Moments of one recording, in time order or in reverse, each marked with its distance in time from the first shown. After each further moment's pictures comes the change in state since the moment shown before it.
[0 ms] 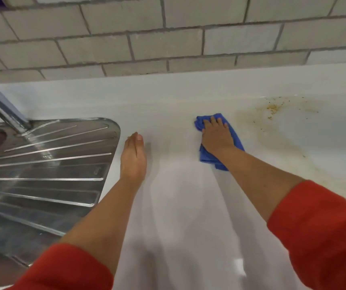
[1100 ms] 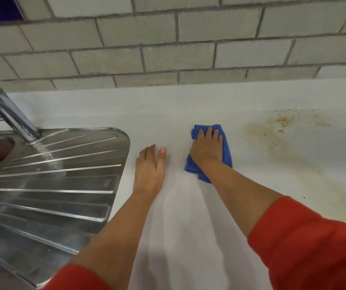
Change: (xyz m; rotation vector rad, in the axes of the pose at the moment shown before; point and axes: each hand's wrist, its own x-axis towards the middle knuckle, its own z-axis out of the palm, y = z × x) left_hand 0.009 -0.010 0.003 0.201 -0.088 0.134; right_hand 0.001 -0.064 0.007 0.043 0.014 0.090
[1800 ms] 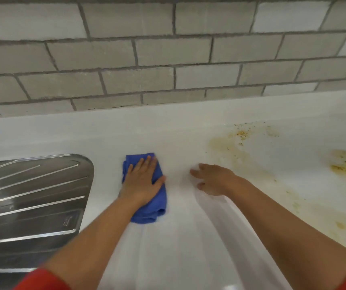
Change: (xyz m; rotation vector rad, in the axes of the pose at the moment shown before) left_hand 0.045 0.027 0.035 0.665 -0.441 0.300; right_hand -0.048 0.086 -0.071 -0.220 -0.447 -0.186
